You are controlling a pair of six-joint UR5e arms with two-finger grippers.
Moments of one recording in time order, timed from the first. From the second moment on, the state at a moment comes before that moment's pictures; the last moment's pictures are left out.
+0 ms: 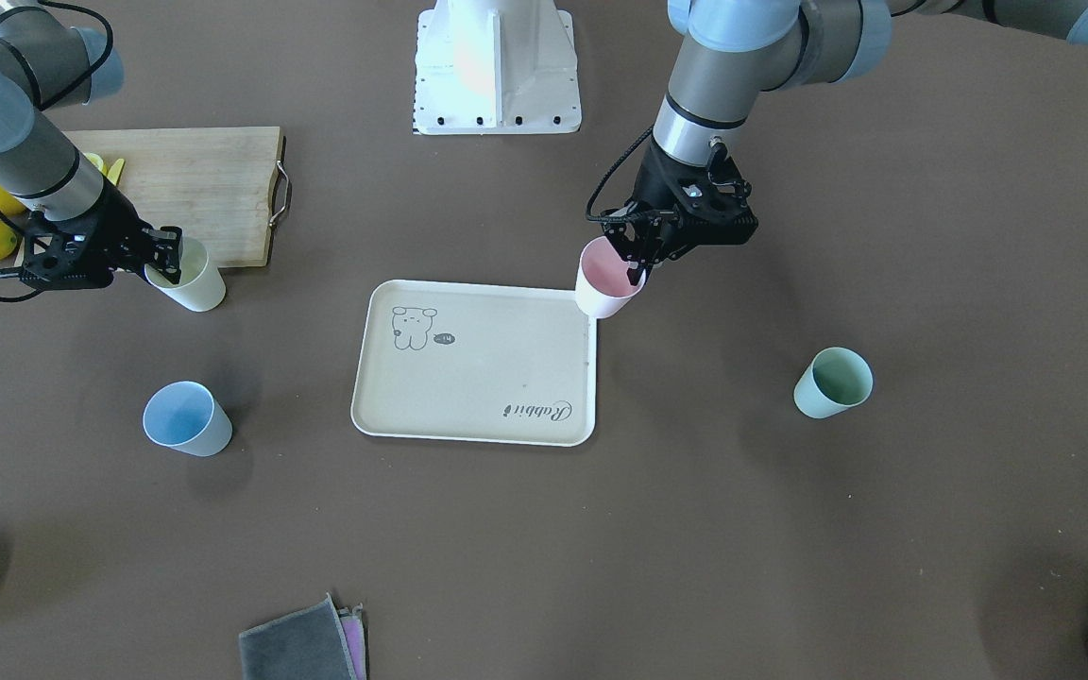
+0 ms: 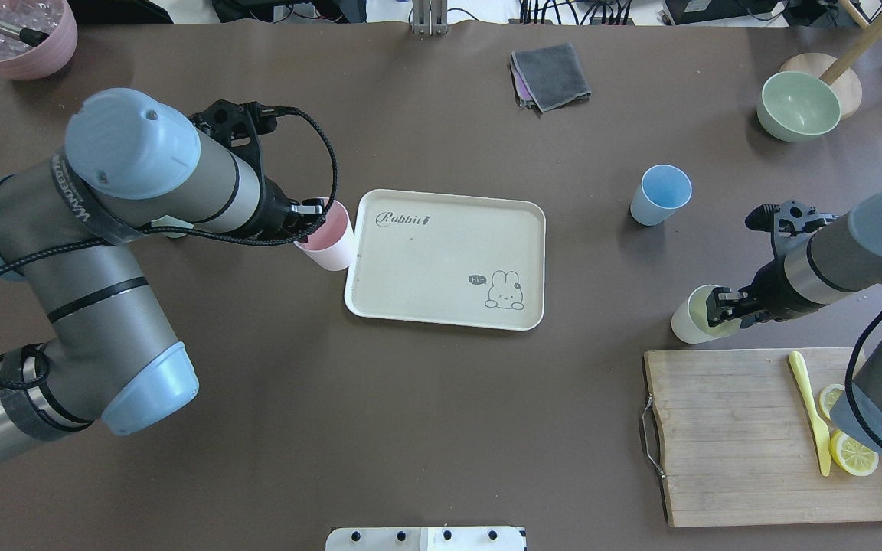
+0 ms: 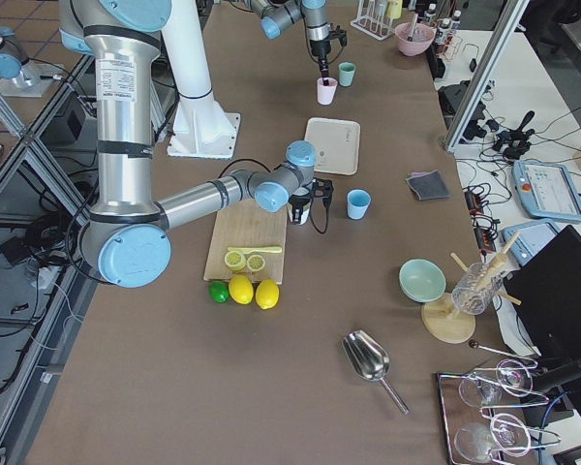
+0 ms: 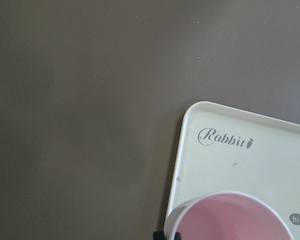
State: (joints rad) left arm -0.63 -2.11 -1.88 -1.66 -1.84 -1.30; right arm 0.76 -1.59 1.86 -1.15 2.12 1.03
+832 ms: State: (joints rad) left arm -0.56 -2.15 -1.78 -1.68 -1.74 -1.30; right arm 0.84 -1.56 1.95 -1.15 2.22 1.03
